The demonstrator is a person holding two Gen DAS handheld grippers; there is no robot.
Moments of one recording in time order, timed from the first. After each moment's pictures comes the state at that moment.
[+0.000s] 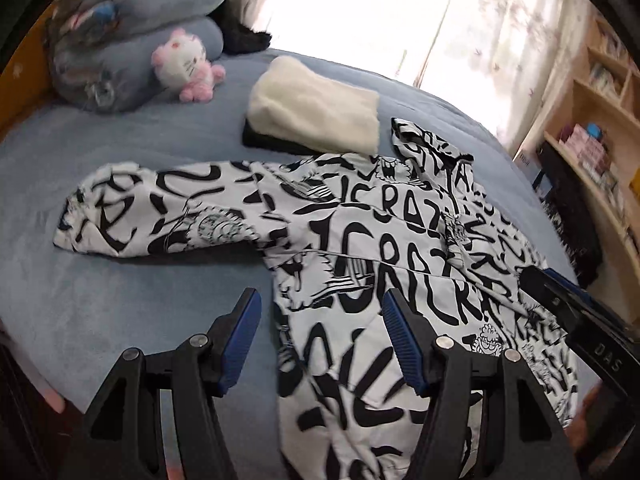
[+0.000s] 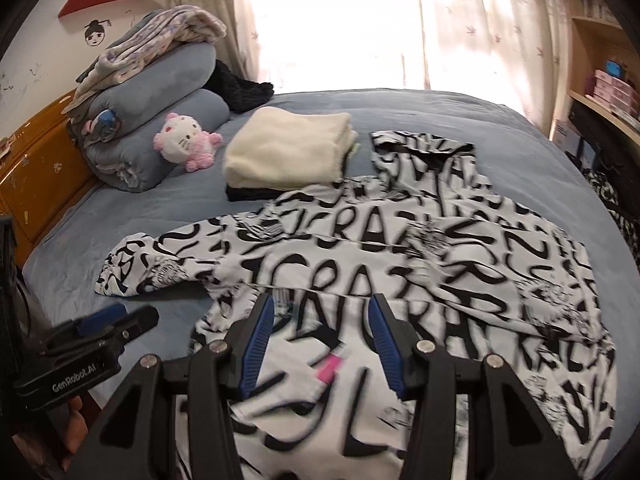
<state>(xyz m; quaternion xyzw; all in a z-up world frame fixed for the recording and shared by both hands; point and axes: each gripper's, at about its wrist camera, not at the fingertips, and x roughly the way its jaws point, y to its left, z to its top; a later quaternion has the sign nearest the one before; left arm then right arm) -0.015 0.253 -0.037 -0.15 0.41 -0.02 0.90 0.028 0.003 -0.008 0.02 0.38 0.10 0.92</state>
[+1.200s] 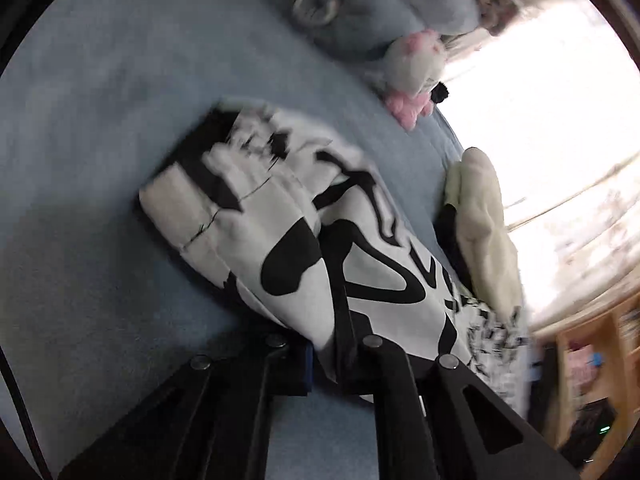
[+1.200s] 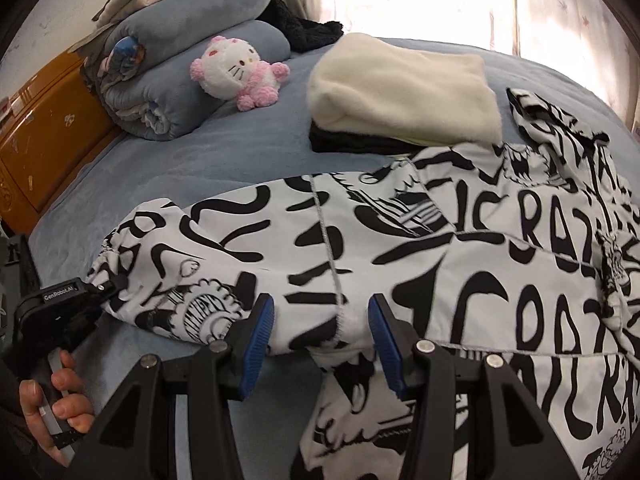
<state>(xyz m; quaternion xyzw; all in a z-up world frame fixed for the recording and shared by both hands) 0.041 0.514 -0.165 -0.41 0.33 0.13 0.84 0.148 0.170 -0.112 0.01 0.45 0.18 0.88</state>
